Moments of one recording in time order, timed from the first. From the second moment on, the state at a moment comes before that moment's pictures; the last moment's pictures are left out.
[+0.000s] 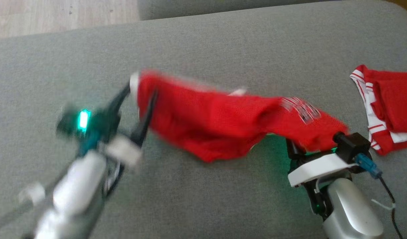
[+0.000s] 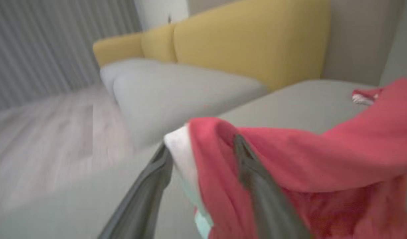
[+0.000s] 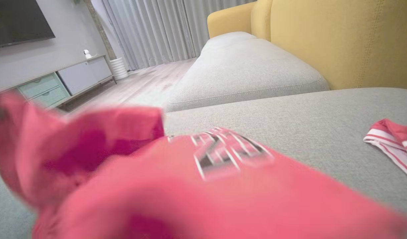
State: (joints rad) left arm -0.60 0.31 -0.66 0.52 -0.36 -0.05 -0.25; right arm -0.25 -0.06 0.20 0.44 0.25 0.13 -0.26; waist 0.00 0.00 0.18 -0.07
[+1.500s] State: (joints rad) left arm 0.08 0.05 -0.16 0.28 -0.21 -0.07 -0.25; right arm -0.16 -0.05 0.22 0.54 0.26 0.13 -0.26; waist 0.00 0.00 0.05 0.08
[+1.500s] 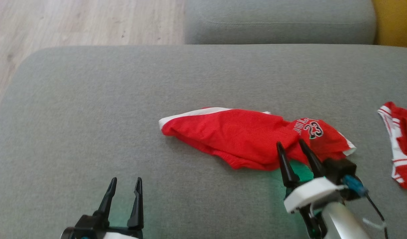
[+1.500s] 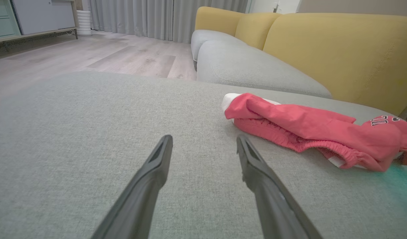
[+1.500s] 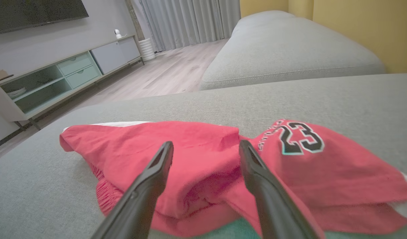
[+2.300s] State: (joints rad) left arm 0.04 0.05 -0.23 0.28 -0.25 -0.06 -0.25; right arm -0.31 -0.06 0.51 0.79 0.24 0.13 -0.24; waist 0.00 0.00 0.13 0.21
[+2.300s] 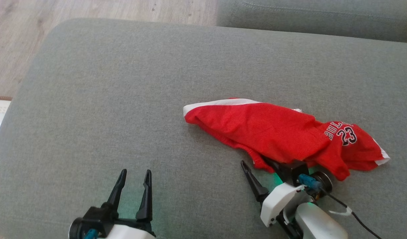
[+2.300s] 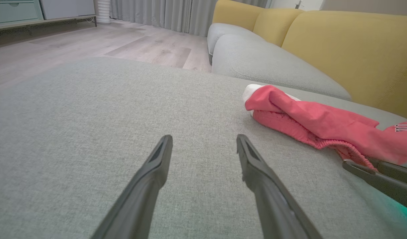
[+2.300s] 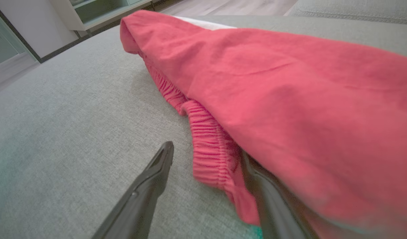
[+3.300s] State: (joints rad) left arm 0.07 0.05 -0.25 0.31 -0.25 -0.07 -0.25; right arm -0.62 -0.06 0.37 0.58 0.94 0.13 -0.26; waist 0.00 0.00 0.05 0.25
